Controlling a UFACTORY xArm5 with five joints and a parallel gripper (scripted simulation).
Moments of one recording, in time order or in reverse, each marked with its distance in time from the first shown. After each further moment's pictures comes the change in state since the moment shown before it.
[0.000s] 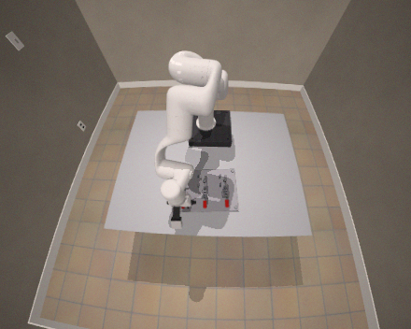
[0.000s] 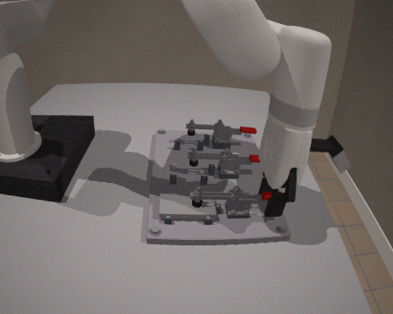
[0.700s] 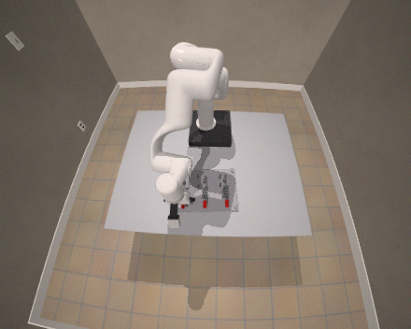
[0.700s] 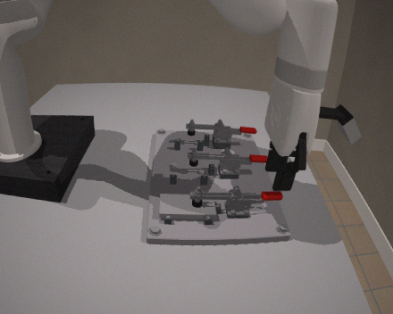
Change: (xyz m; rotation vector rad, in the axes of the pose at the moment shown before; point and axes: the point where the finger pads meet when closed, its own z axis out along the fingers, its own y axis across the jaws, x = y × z) arm 0.001 -0.001 -0.056 -0.001 0.002 0.000
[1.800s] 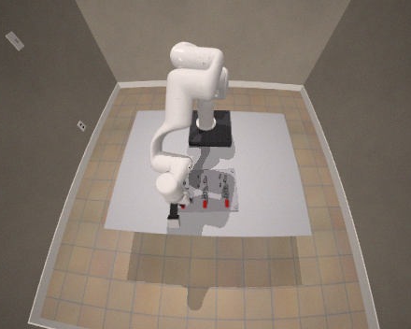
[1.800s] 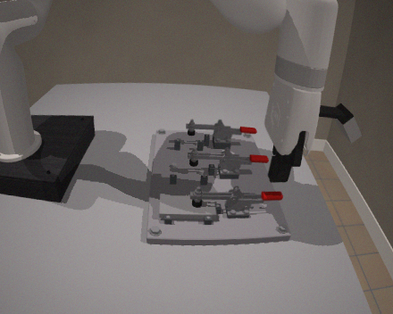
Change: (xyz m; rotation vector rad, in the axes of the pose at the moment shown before) arm 0.000 0.000 -0.002 0.000 -0.001 0.000
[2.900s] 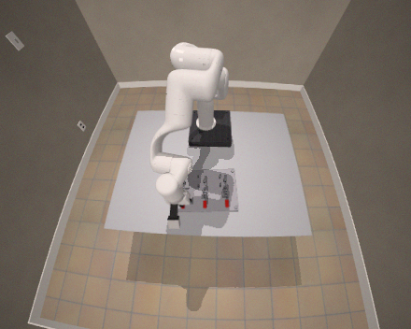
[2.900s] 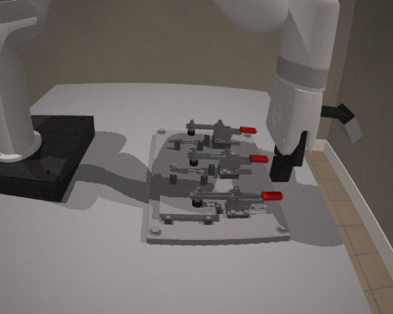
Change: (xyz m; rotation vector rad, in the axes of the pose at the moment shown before) arm 0.003 0.000 0.000 0.000 0.000 0.000
